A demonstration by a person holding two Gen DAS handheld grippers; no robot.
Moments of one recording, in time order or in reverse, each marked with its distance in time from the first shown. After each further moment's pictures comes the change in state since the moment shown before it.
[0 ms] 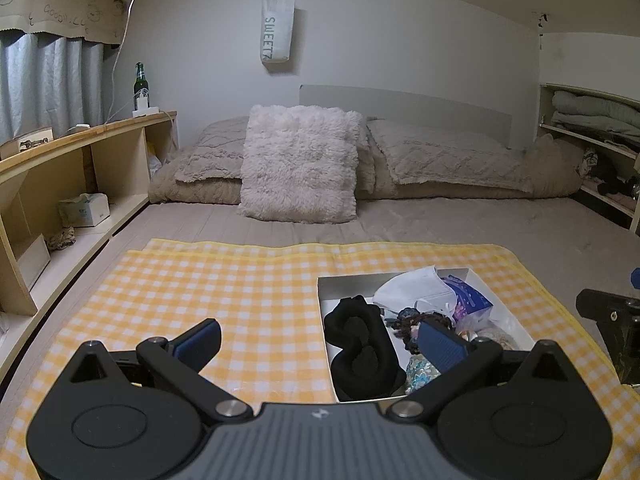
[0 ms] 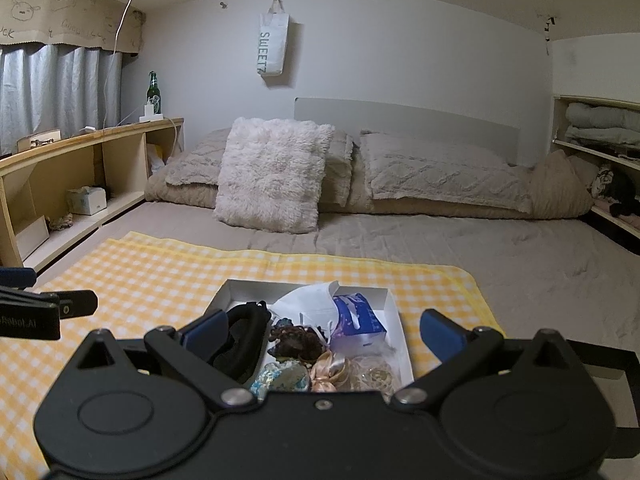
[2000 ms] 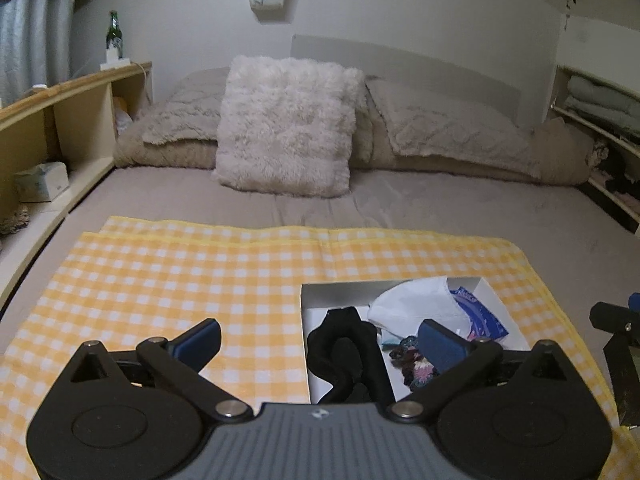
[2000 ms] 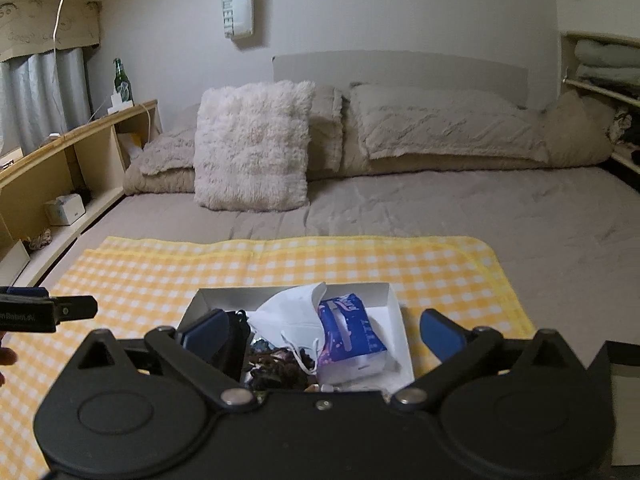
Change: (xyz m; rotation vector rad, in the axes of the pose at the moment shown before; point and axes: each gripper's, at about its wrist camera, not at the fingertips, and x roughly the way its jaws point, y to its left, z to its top) left arm 0.120 0.008 0.066 -0.045 0.159 -0.063; right arm 0.110 -0.047 0.046 0.108 0.141 0.034
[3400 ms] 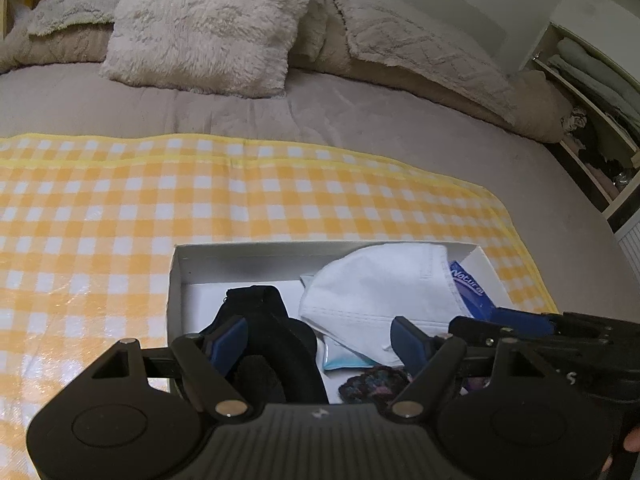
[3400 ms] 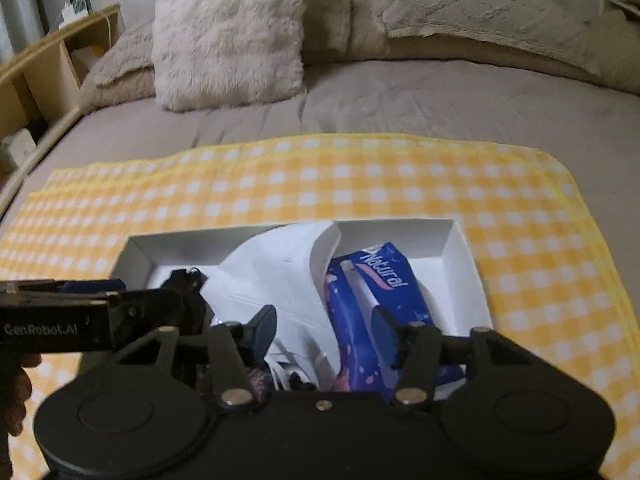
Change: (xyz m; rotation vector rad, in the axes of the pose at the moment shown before) left arm 0.217 -0.025 0.010 -0.067 0.279 -0.260; right arm 0.217 0.004 -0.004 0.034 0.336 0.022
